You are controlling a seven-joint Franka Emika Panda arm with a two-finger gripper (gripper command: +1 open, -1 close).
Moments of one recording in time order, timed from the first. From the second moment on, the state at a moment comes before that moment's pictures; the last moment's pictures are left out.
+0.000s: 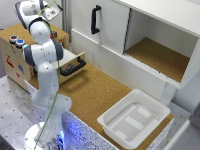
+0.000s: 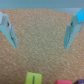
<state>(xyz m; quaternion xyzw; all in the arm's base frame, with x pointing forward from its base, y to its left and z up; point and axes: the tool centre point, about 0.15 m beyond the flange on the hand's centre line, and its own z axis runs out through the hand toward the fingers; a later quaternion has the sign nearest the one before) 0.289 0.499 0.545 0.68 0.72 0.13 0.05</state>
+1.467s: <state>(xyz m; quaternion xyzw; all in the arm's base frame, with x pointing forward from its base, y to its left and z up) 0.132 0.444 0.531 0.69 0.72 0.10 0.05</state>
